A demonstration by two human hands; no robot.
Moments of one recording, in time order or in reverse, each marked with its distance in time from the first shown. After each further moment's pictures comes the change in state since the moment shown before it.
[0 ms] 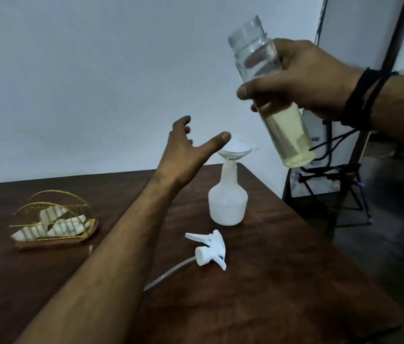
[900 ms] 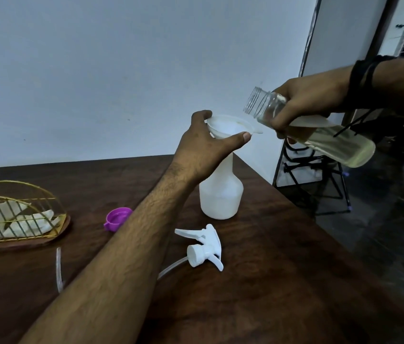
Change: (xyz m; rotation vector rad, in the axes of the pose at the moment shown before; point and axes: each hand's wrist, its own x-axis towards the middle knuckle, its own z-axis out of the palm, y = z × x) left_hand 0.017 -0.017 0.039 -0.006 -0.104 0.001; right_hand 0.025 0.055 -0.001 -0.464 -0.399 0.460
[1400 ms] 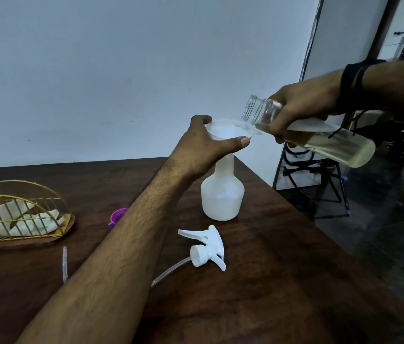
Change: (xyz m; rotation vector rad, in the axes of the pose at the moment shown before) left_hand 0.003 0.000 -0.015 -0.015 -0.075 -0.047; right_hand 0.005 -0.010 -0.001 -0.047 -0.054 0.021
